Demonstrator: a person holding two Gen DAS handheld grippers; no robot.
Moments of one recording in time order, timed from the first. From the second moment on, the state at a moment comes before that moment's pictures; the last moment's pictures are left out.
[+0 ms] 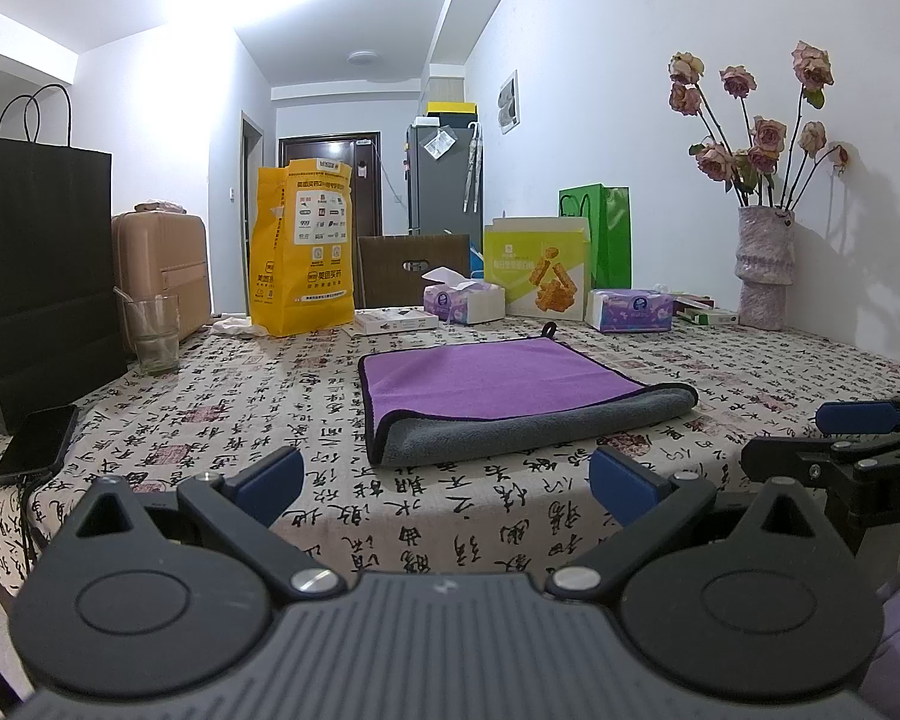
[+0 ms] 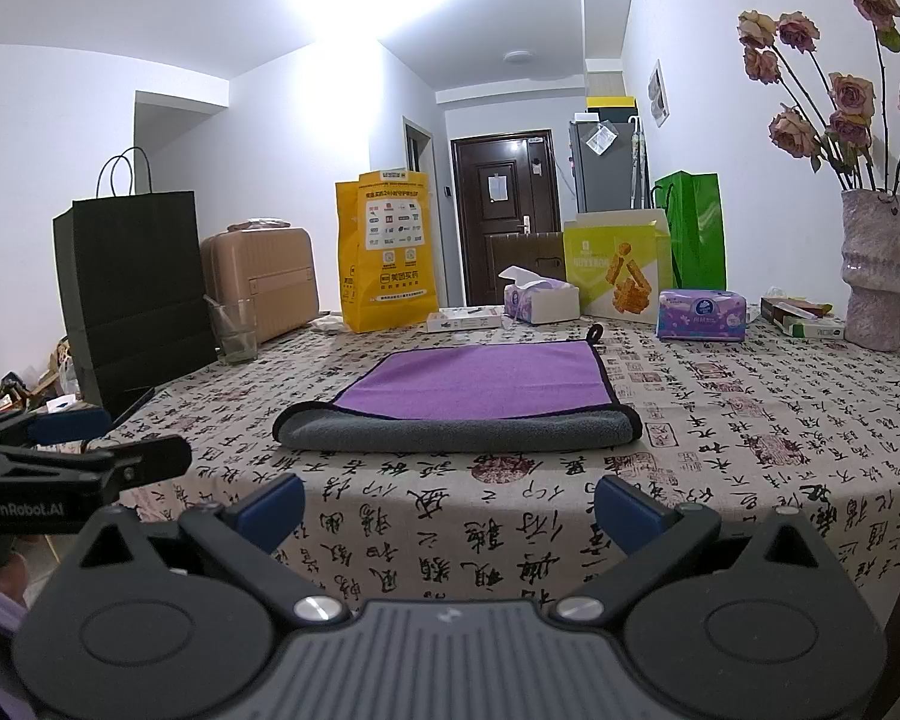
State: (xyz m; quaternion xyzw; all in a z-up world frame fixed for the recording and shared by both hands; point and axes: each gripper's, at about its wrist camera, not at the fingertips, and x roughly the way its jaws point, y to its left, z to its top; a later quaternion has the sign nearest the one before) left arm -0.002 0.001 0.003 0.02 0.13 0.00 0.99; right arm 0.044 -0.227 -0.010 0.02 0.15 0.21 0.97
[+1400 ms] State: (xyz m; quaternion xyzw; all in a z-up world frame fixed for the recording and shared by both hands) left arm 0.084 0.007 -0.003 0.01 0.18 0.01 0.98; right arm 0.129 -0.250 -0.009 0.01 0.16 0.19 0.97
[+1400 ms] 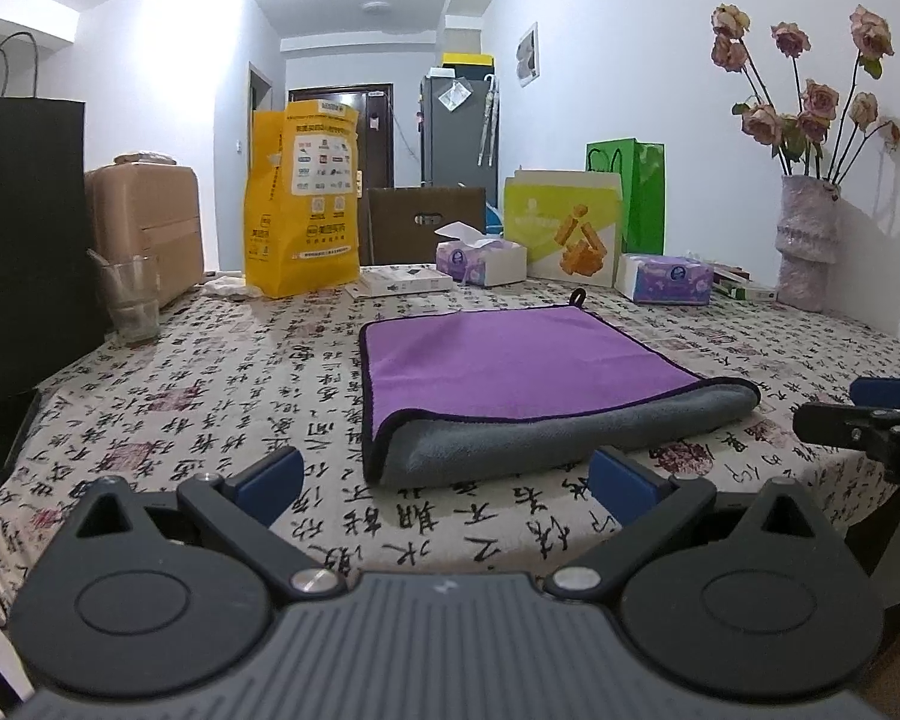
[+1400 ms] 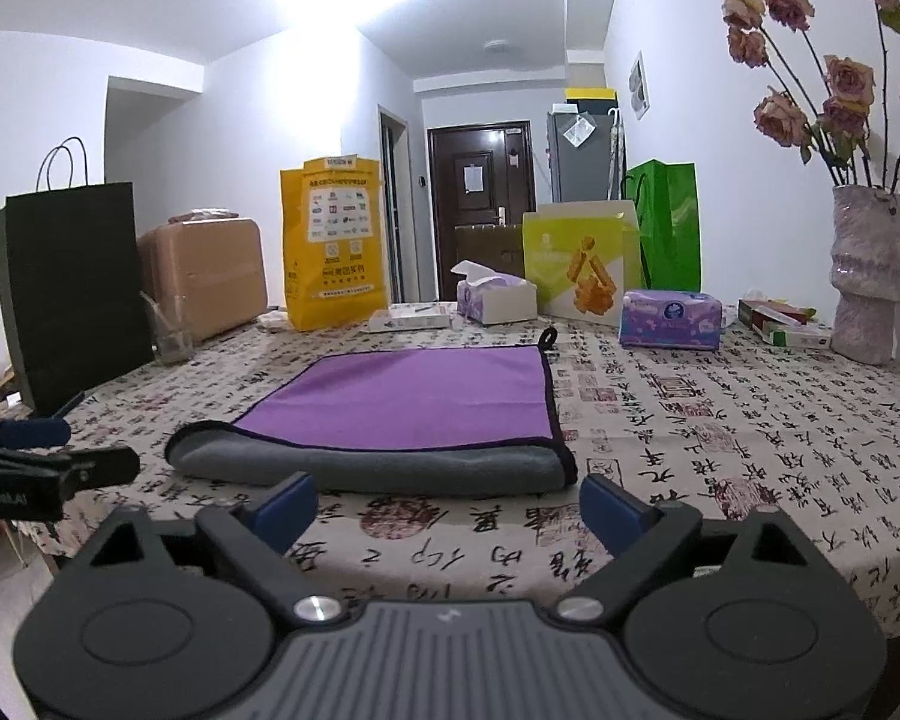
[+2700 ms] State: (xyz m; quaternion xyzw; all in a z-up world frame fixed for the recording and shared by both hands) left arm 0.207 0.091 -0.024 -0.06 0.31 -0.18 0.93; right arm 0.305 -0.273 -0.015 -0.05 0.32 0.35 0.88
